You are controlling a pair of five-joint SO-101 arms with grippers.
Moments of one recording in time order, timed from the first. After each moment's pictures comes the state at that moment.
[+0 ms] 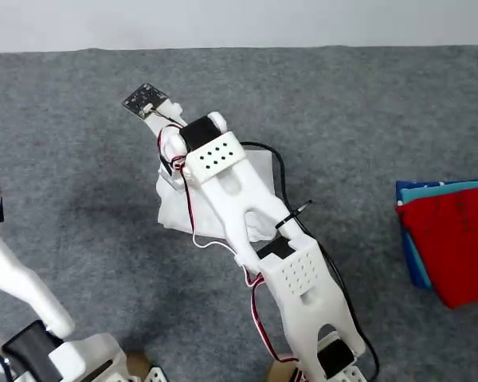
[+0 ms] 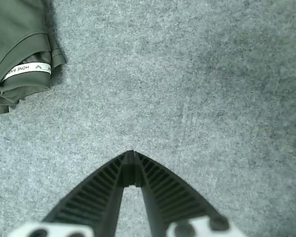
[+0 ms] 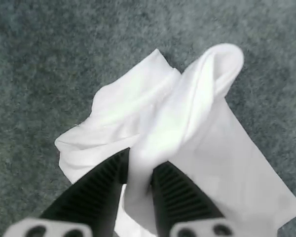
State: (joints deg) left arm -44.2 -9.1 -5.2 98.9 -21.3; right arm -38.3 46.8 -54.2 86.2 12.5
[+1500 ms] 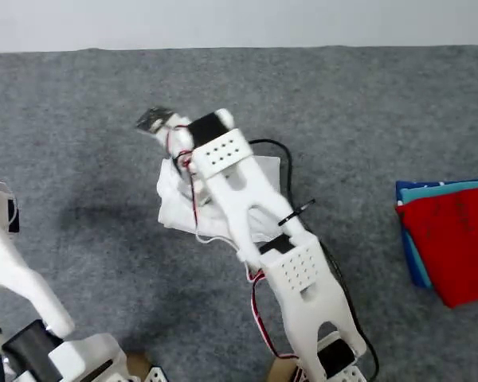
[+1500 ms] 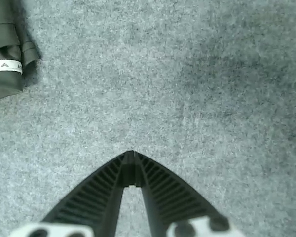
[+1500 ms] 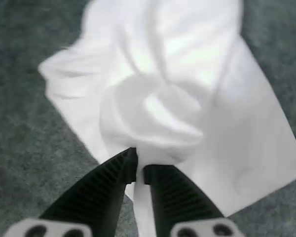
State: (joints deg) left arm -44.0 -9.1 11.7 84.4 -23.4; right arm -37.2 48.8 -57.1 100.5 22.0
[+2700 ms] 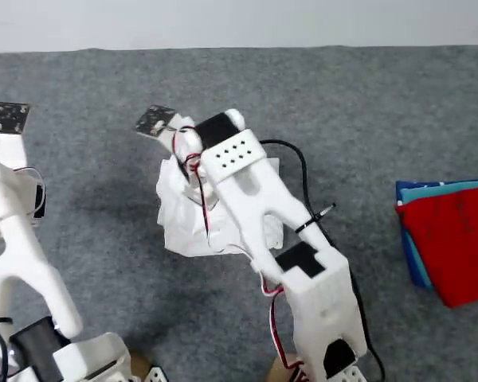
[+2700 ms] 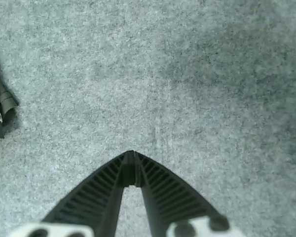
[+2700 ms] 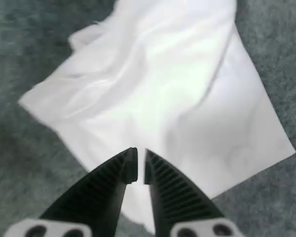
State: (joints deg) left arm -35.3 -9.1 12.0 82.8 -23.4; right arm -36.0 32.6 -36.7 94.6 23.9
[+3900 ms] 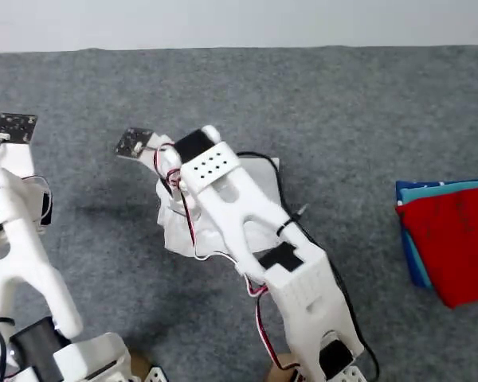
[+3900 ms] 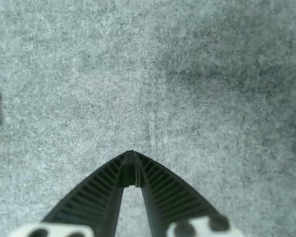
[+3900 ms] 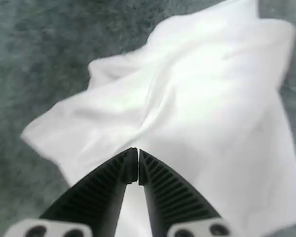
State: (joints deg) left arm -35.3 -9.2 18.5 78.6 -23.4; right arm -40.6 40.0 -36.7 87.5 28.2
